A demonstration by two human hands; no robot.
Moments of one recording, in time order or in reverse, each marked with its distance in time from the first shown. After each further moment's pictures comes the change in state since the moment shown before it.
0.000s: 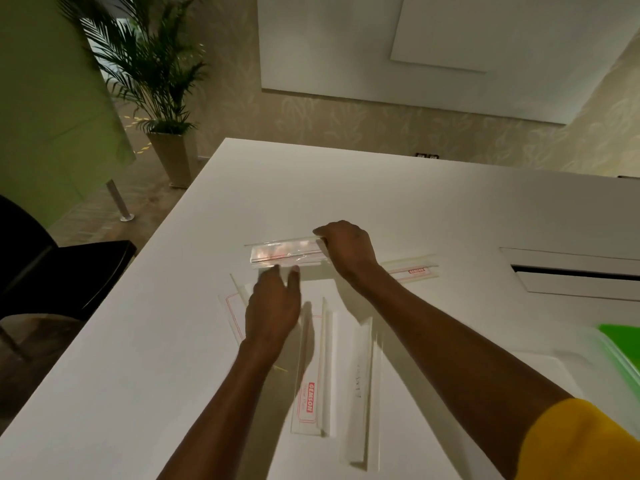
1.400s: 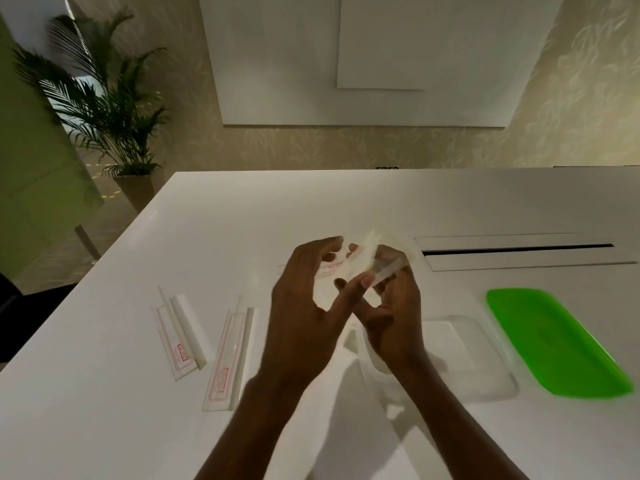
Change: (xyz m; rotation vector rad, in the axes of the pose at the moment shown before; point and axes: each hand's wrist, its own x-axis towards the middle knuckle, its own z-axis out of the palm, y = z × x) left_hand -0.192 0.170 0.043 -0.325 0.001 0.694; right_hand -0.253 0.082 -0.140 1.218 0.550 0.149
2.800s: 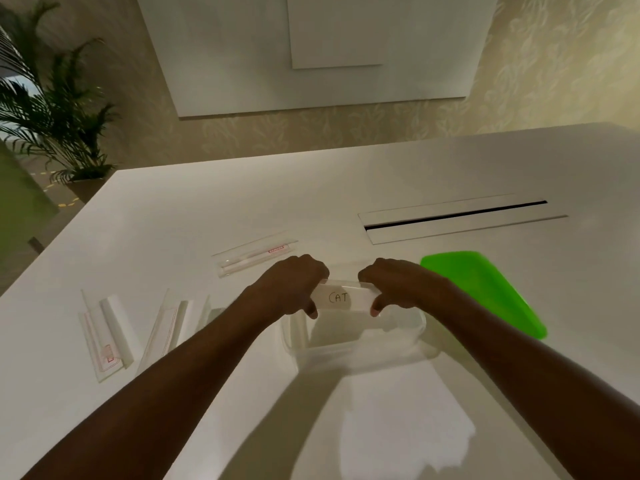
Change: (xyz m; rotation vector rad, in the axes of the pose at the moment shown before) left_hand 0.046 -0.045 0.135 0.795 -1.005 0.031; right_hand 0.063 0.057 -0.195 -1.376 -0.965 0.211
